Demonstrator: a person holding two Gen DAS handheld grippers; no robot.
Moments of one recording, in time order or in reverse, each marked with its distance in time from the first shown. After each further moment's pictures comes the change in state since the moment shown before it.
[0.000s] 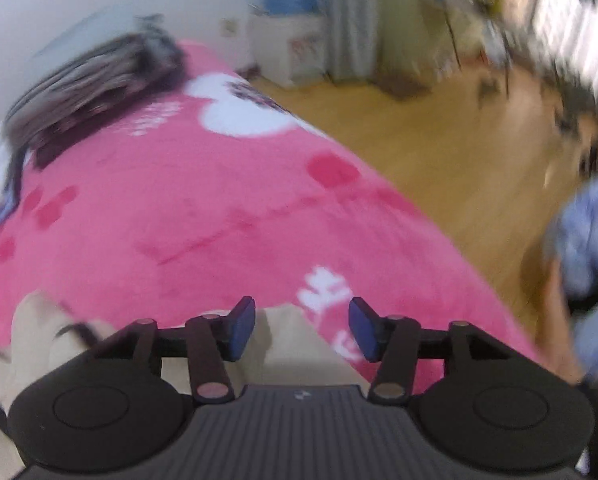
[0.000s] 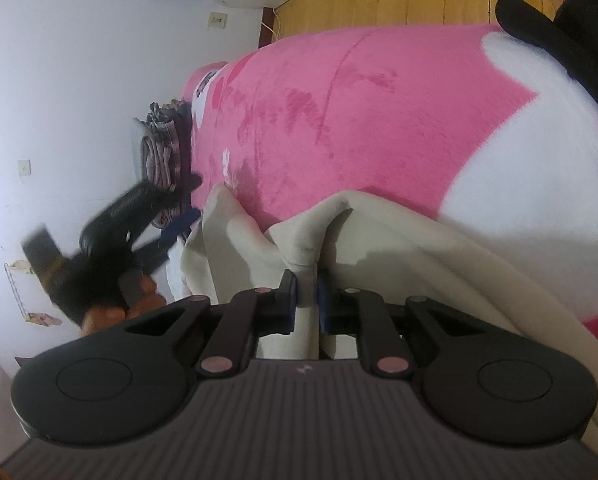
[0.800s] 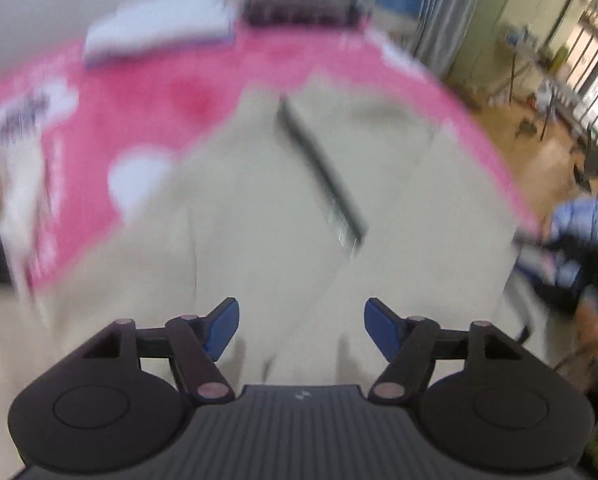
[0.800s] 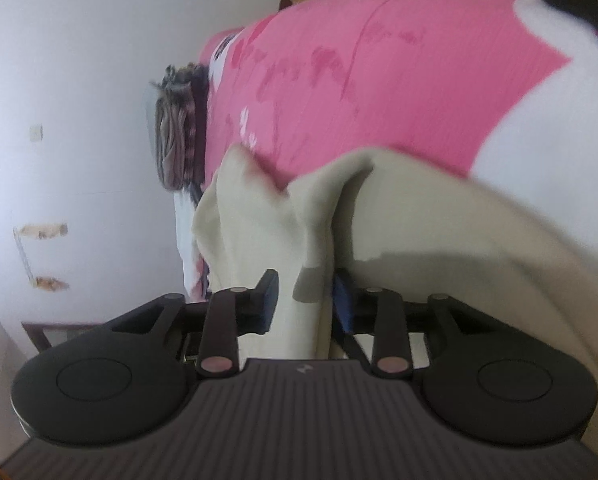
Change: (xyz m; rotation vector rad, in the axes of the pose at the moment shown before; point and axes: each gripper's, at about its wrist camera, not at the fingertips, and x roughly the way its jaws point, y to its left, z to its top) left arm -0.211 0.169 -0.268 -0.370 0.083 -0.045; right arm 0.012 0.011 -0.012 -0.066 0.108 0.035
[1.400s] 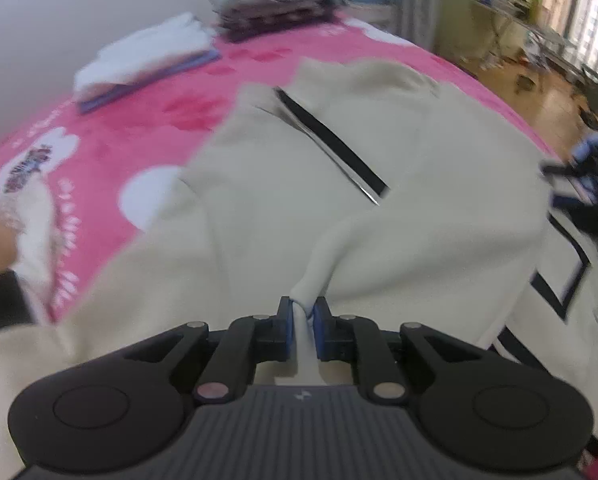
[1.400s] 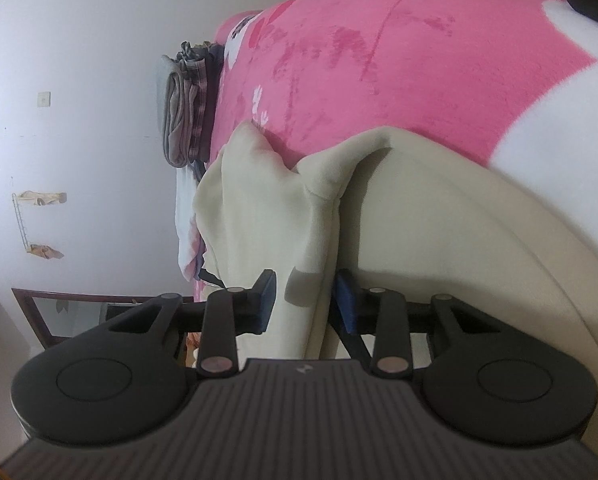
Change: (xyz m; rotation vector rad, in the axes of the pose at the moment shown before) left arm 0.011 0.000 -0.014 0.201 -0.093 0.116; right arm -0.001 0.001 -0.006 -0.072 0.021 -0.007
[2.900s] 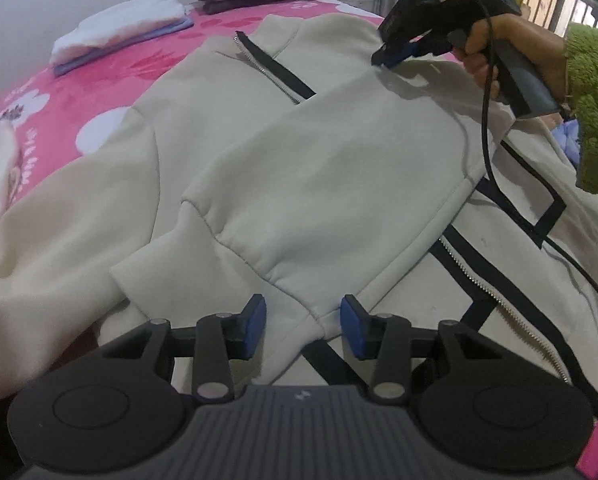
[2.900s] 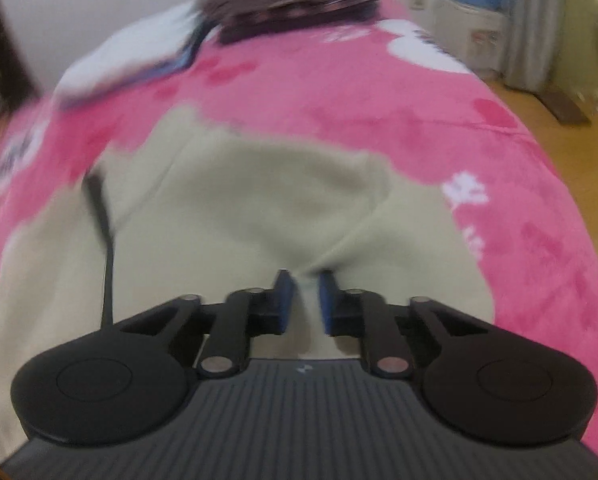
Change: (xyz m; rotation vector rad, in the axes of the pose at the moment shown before) left arm 0.013 -0.031 -0.058 -0.016 0.009 -0.097; right arm 0.185 0.158 -0.015 -1.002 0.010 -0.557
